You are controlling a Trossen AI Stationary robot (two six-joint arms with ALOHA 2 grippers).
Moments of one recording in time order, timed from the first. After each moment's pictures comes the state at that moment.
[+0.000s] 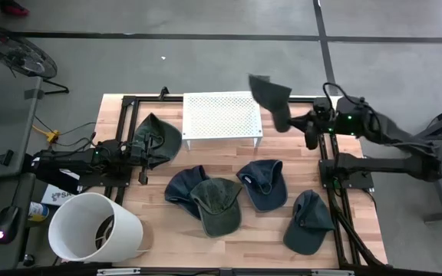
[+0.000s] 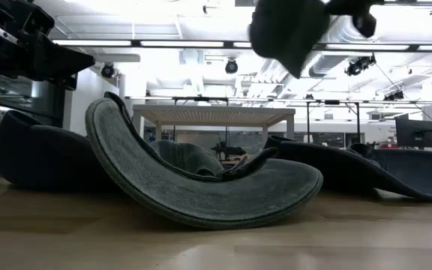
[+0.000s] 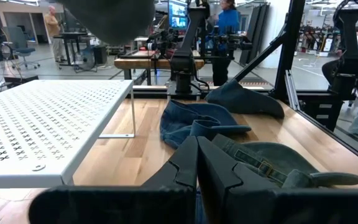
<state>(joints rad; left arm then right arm) 0.00 0.01 0.01 0.01 -0.01 -0.01 -0.36 0.70 0.90 -0.48 -0.10 0.39</state>
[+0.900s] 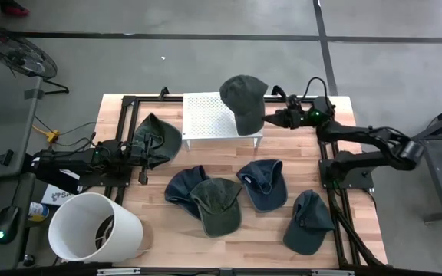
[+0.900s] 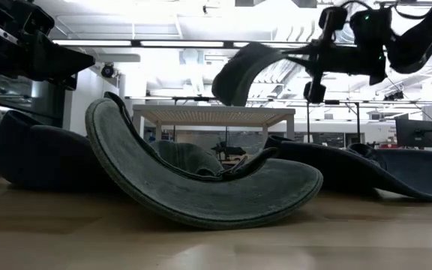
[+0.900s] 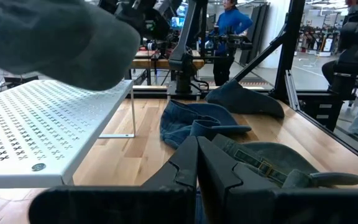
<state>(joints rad) 0.00 0.01 0.01 0.01 -0.01 -0.01 -0.75 1.21 0.40 0.95 -0.78 1.13</state>
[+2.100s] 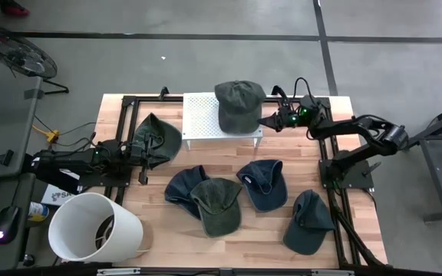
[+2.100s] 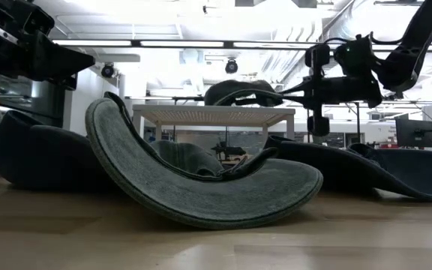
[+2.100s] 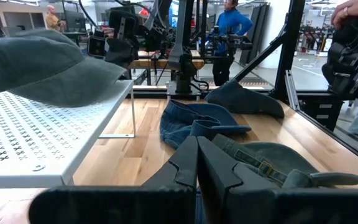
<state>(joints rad) 0.00 0.01 0.01 0.01 -0.01 -0.01 -0.81 1.43 0.38 0.92 -0.82 1.19</state>
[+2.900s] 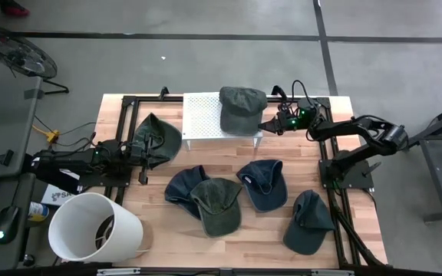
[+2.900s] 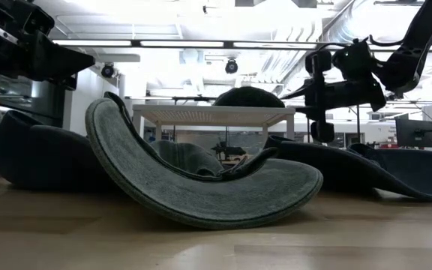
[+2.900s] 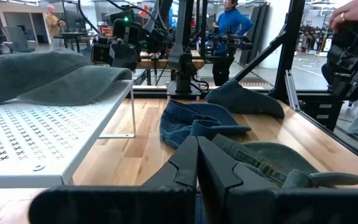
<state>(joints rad) 0.00 0.01 0.01 0.01 -0.01 -0.01 -0.81 1.43 0.36 0.86 -0.82 1.12</state>
